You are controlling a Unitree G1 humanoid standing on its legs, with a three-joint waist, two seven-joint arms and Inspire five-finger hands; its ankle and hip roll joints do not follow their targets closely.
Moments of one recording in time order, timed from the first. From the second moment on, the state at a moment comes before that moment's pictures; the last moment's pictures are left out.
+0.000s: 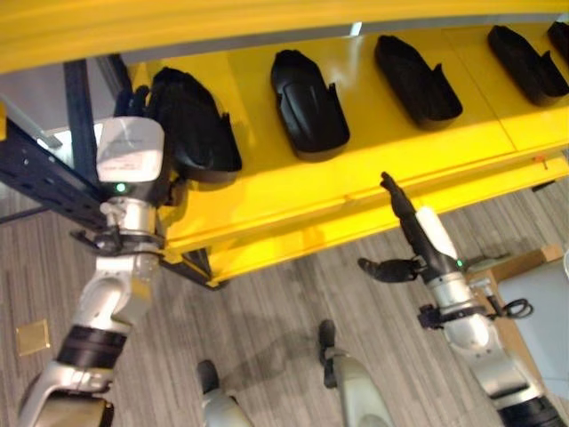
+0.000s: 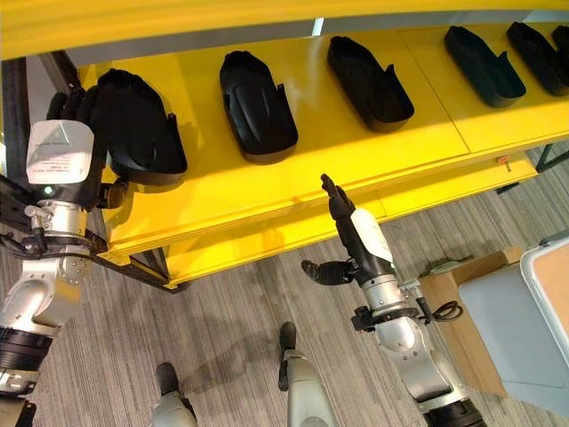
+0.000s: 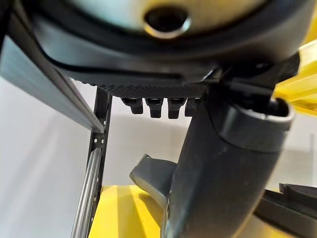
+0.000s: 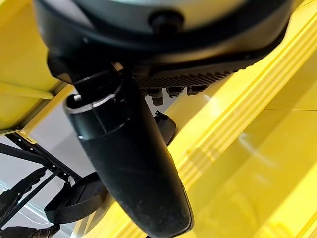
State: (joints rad) left arm -0.41 0.77 -0.09 0.08 0.83 0.15 0.33; right arm -0.04 -0.59 0.18 -0.16 -0.22 -0.16 -0.17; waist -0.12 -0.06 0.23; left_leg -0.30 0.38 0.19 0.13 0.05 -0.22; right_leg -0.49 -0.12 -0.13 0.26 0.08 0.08
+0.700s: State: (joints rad) left arm -0.24 0.82 0.02 -0.11 0.82 0.06 0.29; right arm -0.04 -0.59 0.13 -0.16 -0.21 -0.15 -0.14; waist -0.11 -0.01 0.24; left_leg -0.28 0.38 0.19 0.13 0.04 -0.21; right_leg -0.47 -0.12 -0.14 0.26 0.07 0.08
